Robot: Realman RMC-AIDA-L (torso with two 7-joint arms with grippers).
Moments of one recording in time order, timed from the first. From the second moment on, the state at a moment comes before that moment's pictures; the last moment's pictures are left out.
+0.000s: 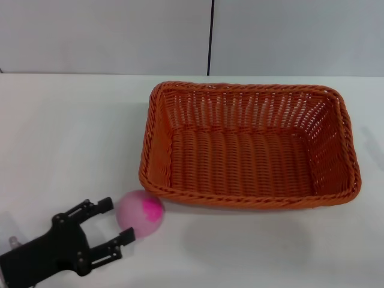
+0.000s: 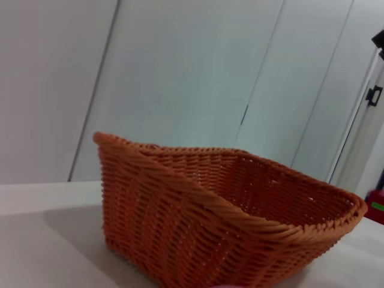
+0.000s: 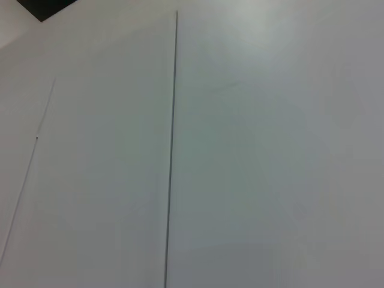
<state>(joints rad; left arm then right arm) -0.20 -1.96 -1.82 -0.09 1.16 -1.58 2.39 0.10 2.08 -1.15 -0.43 -0.57 -1.83 0.60</state>
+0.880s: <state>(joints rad) -0.18 -2.04 -1.85 -0.20 1.16 -1.37 2.40 0.10 2.08 -1.12 -0.38 -0.57 -1.84 0.59</state>
